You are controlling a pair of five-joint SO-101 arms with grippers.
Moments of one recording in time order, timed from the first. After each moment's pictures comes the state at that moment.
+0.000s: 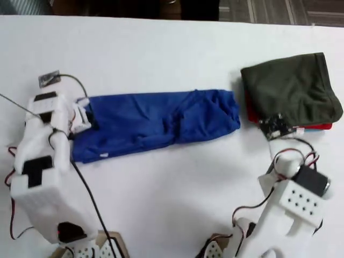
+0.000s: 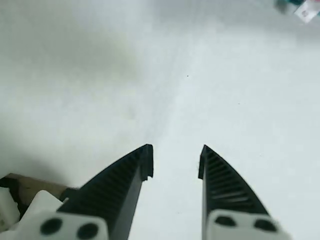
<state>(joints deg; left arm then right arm) -22.9 19.3 13.8 60.6 11.5 27.4 -54.1 52.8 83.3 51.6</state>
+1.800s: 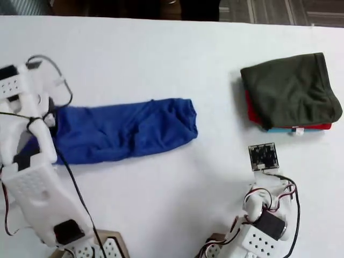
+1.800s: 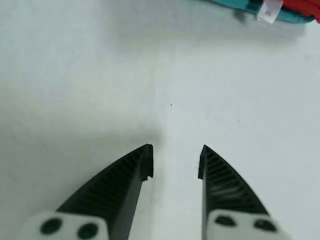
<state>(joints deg) -31.6 30.2 -25.2 100.3 -9.1 27.9 -100.1 96.6 63.6 40.4</state>
